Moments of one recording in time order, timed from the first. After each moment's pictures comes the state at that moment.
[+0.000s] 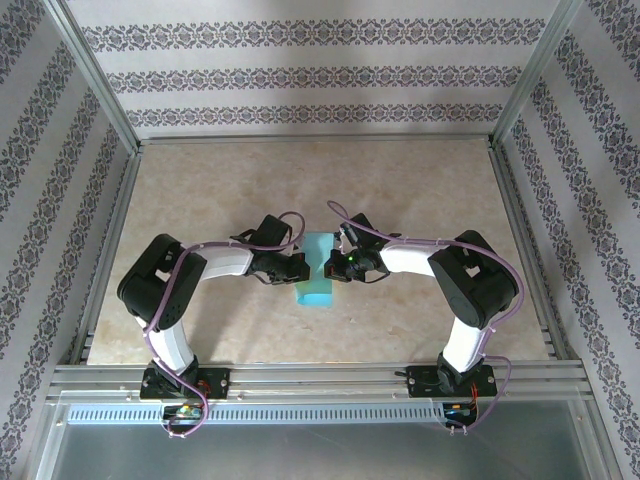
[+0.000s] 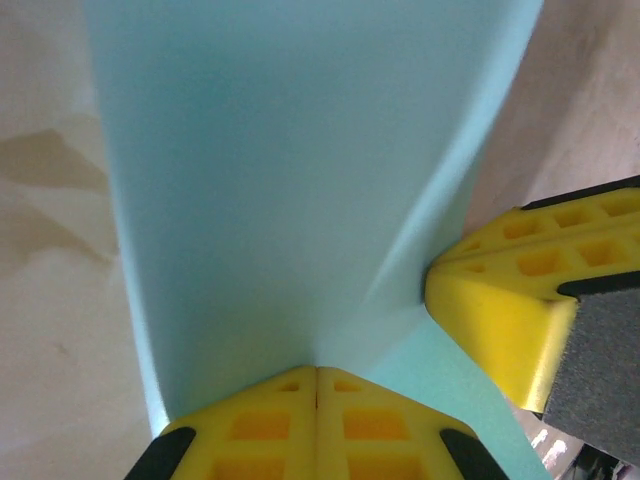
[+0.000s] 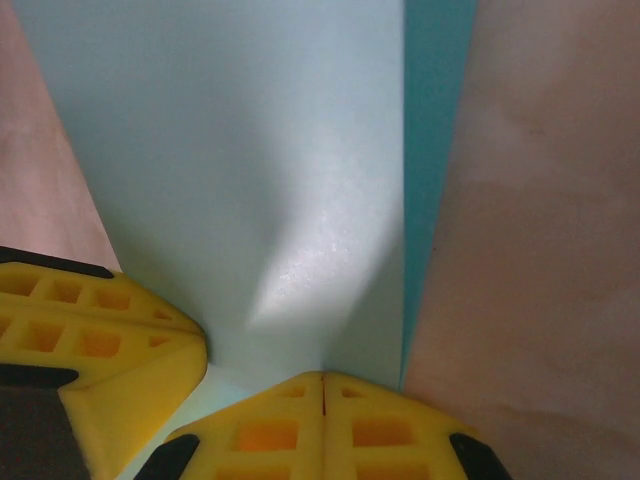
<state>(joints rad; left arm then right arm) -0.53 1.79 0.87 -0.16 0.52 -0.61 0.59 1.79 0.88 -0.18 -0.45 0.71</state>
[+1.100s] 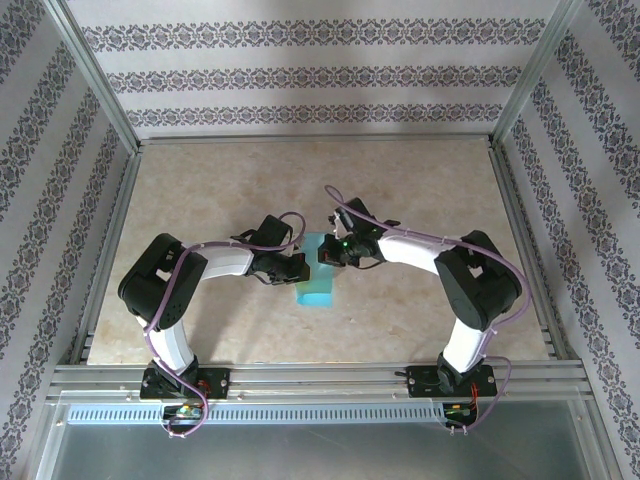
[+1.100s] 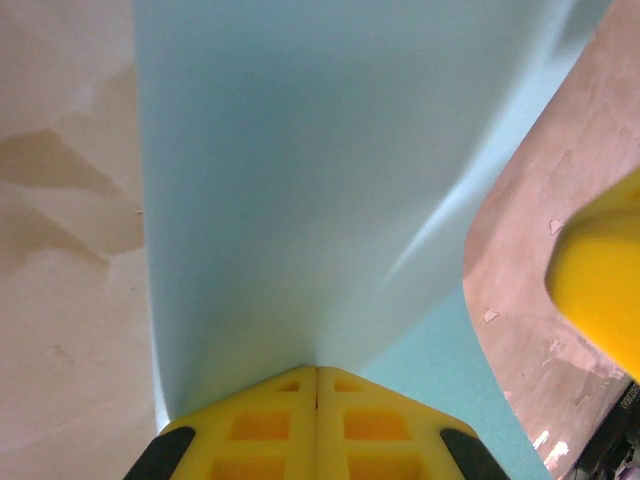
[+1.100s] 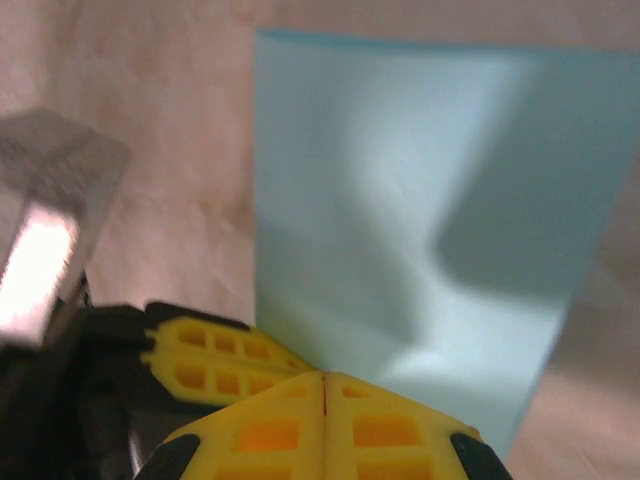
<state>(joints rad) -0.53 1.79 0.87 -0.16 0.52 -0.61 0.59 1.78 1.03 -0.24 -0.44 0.70</state>
